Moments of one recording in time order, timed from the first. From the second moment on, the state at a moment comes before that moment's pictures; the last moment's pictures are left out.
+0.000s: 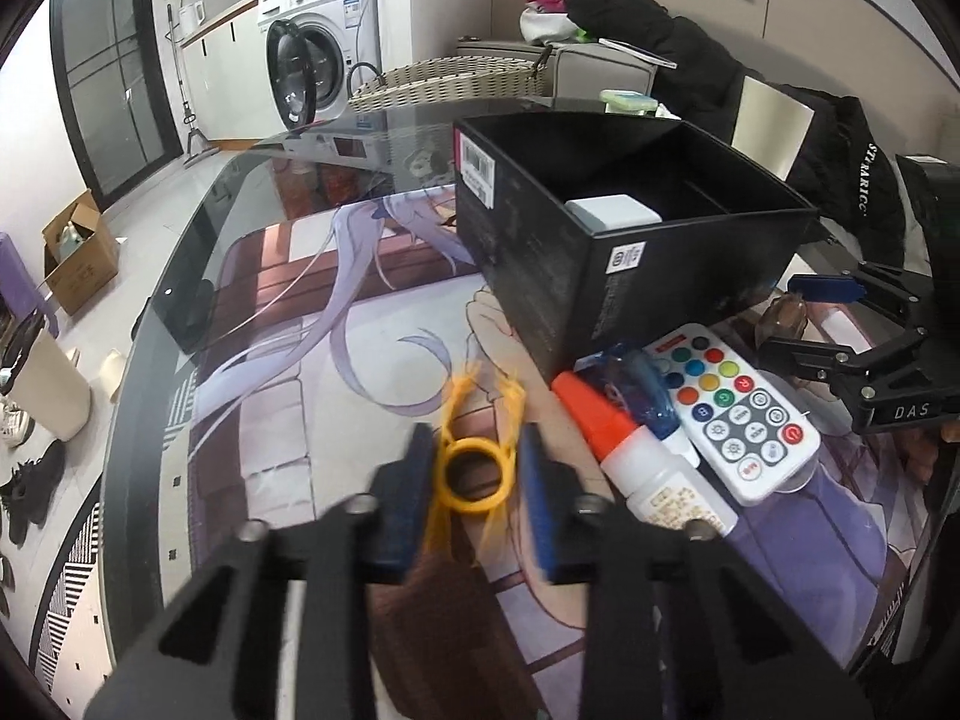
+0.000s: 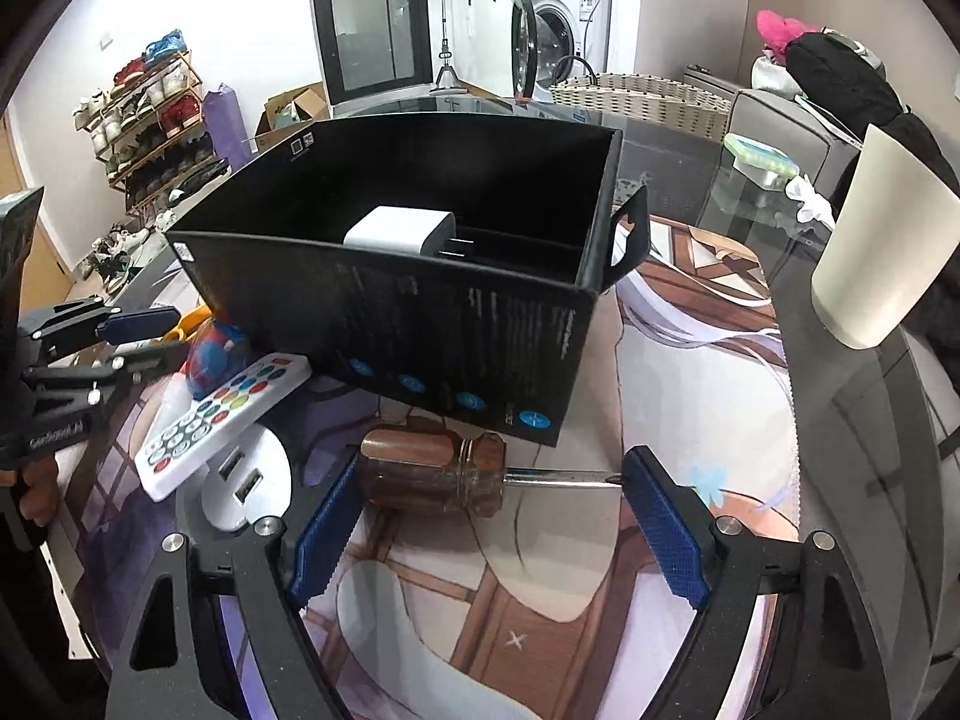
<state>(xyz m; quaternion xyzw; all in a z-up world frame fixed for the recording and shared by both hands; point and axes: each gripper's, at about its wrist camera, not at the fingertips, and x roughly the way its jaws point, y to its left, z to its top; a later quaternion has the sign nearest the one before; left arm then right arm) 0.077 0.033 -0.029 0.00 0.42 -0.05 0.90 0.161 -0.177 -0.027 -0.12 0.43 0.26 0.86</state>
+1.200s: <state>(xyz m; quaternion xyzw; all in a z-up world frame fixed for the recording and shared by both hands) 0.039 0.024 0.056 -0.03 0.29 -0.06 0.95 0.119 -0.194 0.046 -0.13 0.32 0.30 0.89</state>
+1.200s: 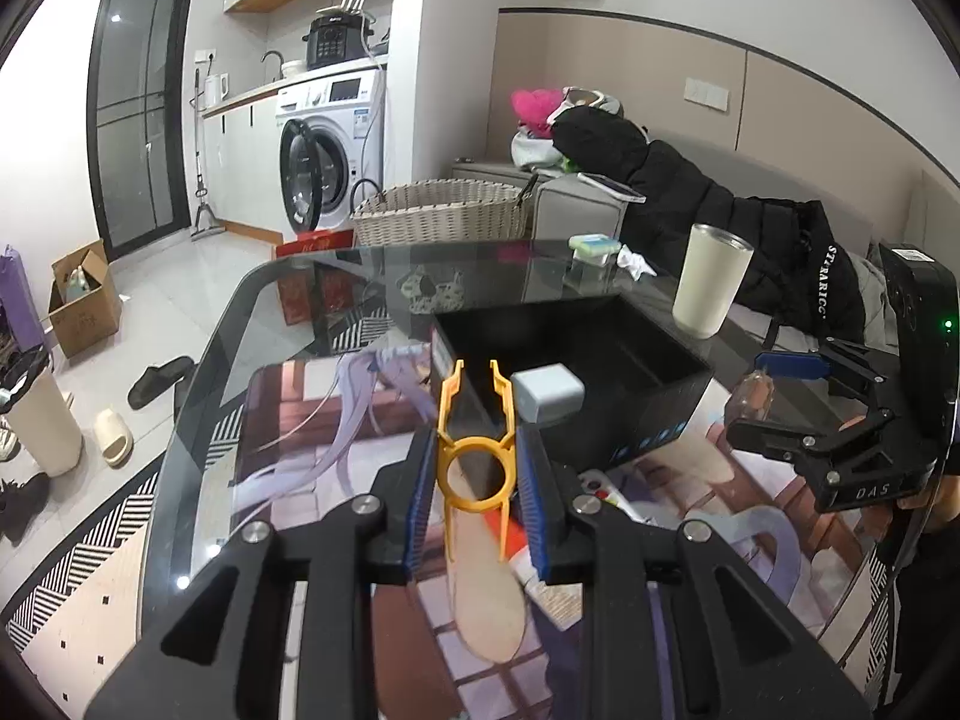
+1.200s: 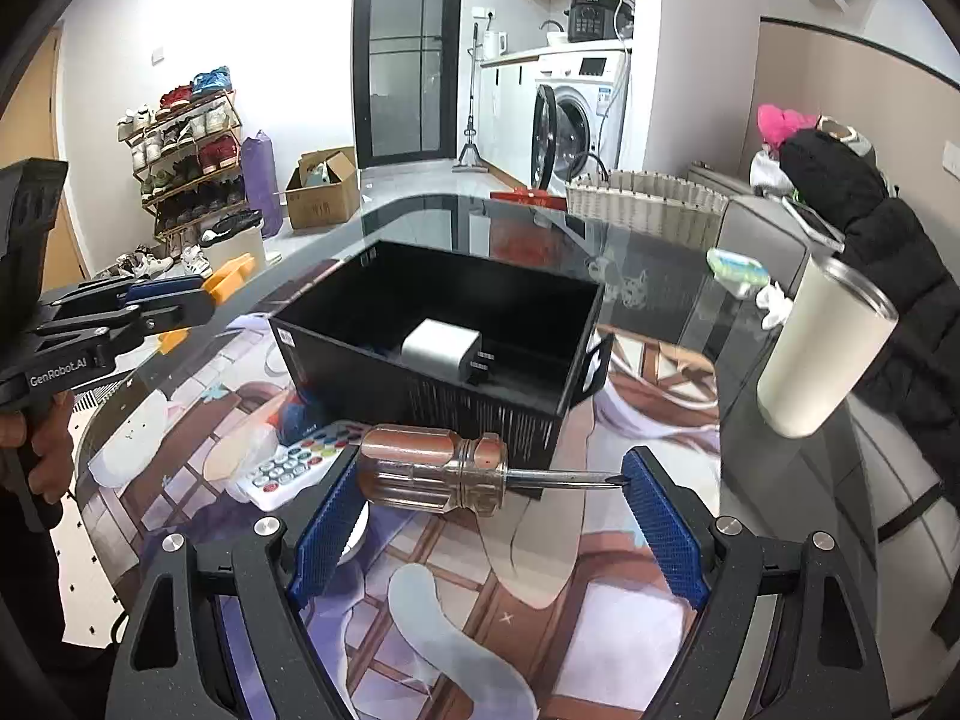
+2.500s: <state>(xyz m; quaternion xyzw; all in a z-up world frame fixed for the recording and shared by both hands) 0.118 -0.012 0.041 -0.02 0.26 -0.05 0.97 0.167 -0.153 0.056 -0.09 0.28 0.34 0.90</state>
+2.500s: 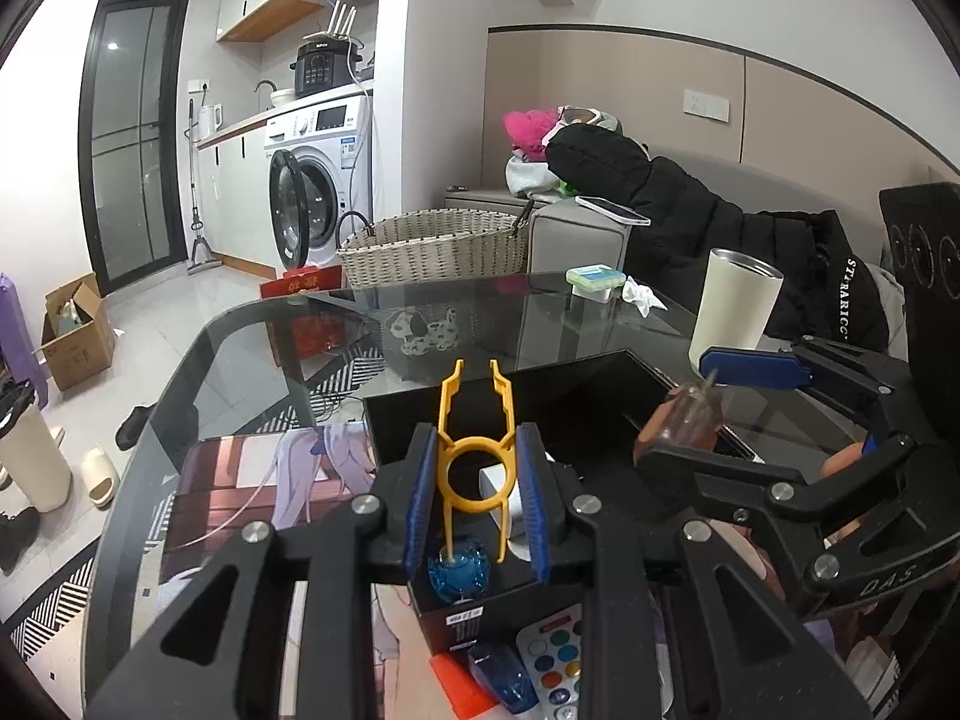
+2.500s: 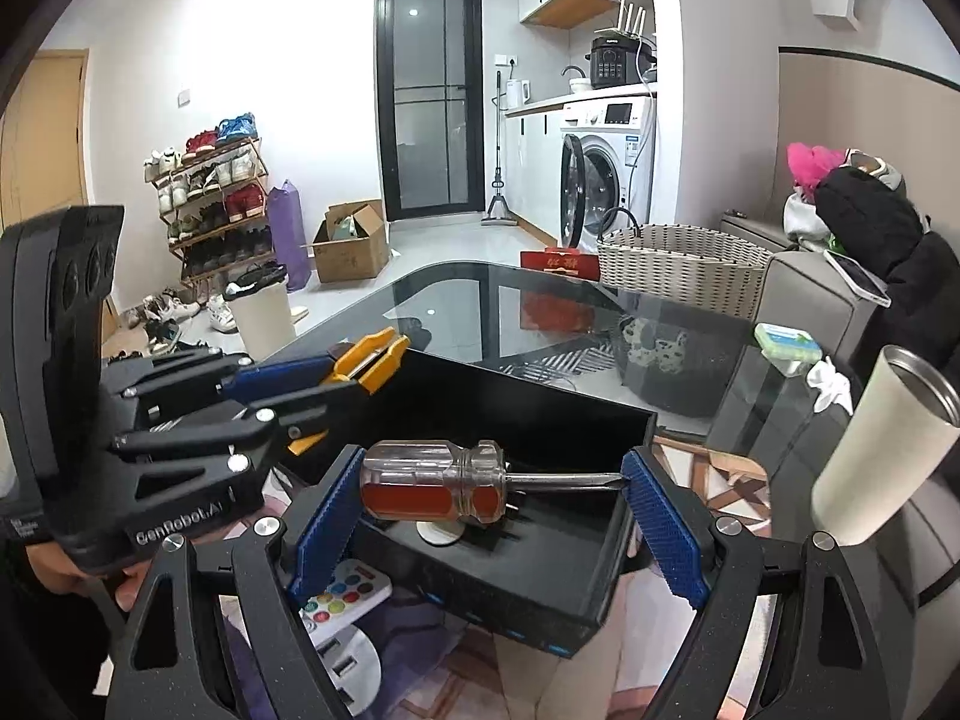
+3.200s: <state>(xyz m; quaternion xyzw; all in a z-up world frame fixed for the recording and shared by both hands) 0.131 -0.021 0.021 0.02 0.25 -0.04 0.97 0.183 -0.138 0.025 -0.13 0.25 0.33 0.90</state>
